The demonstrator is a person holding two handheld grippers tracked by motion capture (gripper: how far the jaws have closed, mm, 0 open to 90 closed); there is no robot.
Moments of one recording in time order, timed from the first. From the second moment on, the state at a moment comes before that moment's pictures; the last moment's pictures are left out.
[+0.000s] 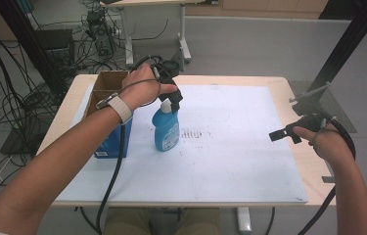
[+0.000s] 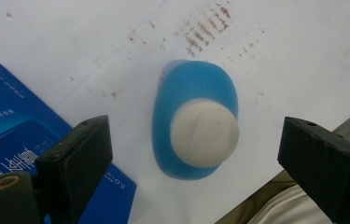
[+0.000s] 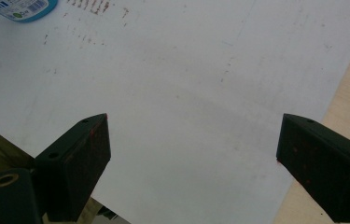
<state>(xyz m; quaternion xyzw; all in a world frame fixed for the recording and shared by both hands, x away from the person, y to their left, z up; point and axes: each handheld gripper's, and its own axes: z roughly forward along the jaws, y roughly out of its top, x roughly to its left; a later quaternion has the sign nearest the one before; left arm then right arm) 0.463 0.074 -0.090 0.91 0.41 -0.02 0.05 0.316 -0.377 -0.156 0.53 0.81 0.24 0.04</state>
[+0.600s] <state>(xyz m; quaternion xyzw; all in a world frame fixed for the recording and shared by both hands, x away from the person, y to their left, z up) 0.459 0.074 -0.099 0.91 0.41 -0.01 0.05 0.315 -0.378 -0.160 0.53 0.81 0.24 0.03</state>
